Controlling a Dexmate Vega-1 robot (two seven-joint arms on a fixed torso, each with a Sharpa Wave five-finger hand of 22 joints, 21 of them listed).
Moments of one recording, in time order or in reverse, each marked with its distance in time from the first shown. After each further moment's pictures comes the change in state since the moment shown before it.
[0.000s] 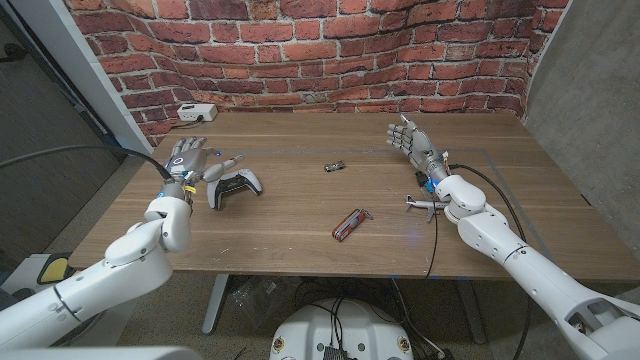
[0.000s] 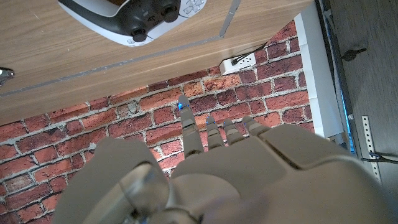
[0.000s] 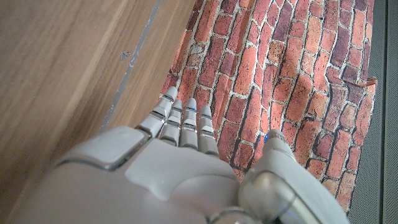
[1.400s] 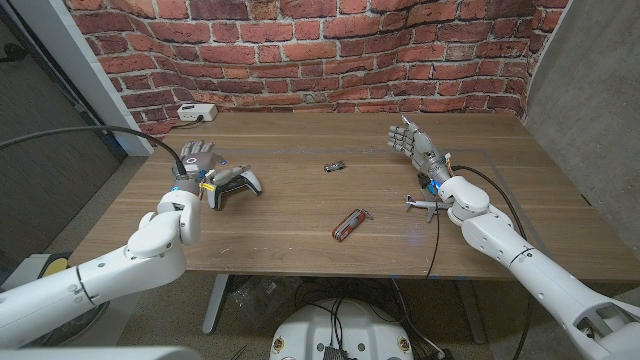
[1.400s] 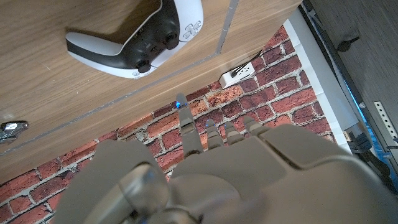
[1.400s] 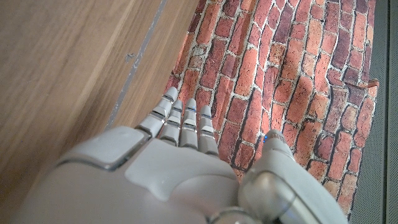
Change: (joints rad) left arm -0.216 0.074 0.274 -0.015 0.120 0.212 -0.184; left_hand -0.017 0.004 -0.026 0.012 0.008 0.037 -0.016 -0.018 0.000 -0.036 -0.012 0.000 0.000 -0.040 -0.002 0.000 0.000 -0.008 0.005 0.013 0.000; right arm -0.025 -0.027 0.010 -0.041 0.009 -0.024 -0.003; right_hand -0.005 0.005 0.000 0.000 0.000 0.000 0.000 0.000 0.000 0.000 0.000 -0.007 0.000 0.000 0.000 0.000 0.000 0.004 0.004 -0.009 0.000
